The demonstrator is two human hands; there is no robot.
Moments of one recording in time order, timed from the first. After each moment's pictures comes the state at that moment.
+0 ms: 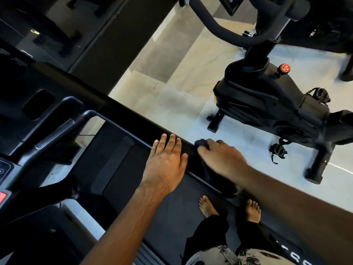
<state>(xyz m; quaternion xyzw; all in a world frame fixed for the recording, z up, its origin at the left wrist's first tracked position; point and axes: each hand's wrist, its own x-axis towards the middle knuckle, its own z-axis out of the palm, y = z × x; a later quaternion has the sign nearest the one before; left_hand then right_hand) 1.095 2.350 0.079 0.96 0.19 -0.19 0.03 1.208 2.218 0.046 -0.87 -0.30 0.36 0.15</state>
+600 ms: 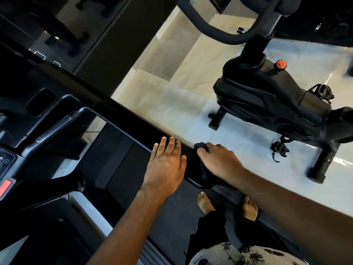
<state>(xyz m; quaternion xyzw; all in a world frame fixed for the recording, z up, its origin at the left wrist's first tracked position) 1.103 2.290 0.077 0.95 0.22 -0.20 0.03 1.216 2.169 0.020 -0.86 -0.30 0.37 0.17</state>
